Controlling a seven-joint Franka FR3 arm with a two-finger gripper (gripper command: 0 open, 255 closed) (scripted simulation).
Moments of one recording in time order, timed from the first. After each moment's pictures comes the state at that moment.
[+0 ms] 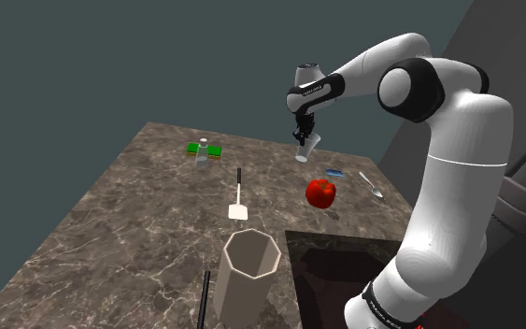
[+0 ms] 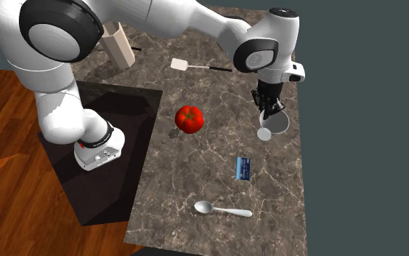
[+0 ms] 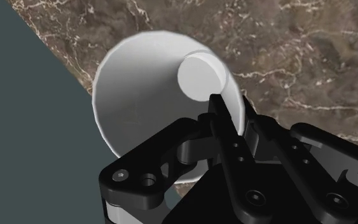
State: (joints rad) arm -0.25 0.37 -0.31 -1.78 -0.26 2.18 -0.34
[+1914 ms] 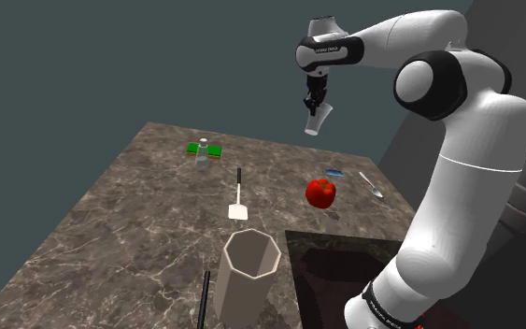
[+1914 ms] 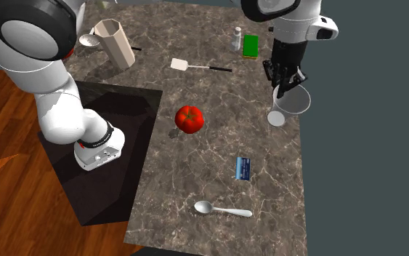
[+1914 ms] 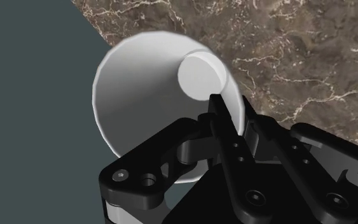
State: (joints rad) arm -0.24 0.28 -0.31 -1.53 -0.25 1.85 -0.42
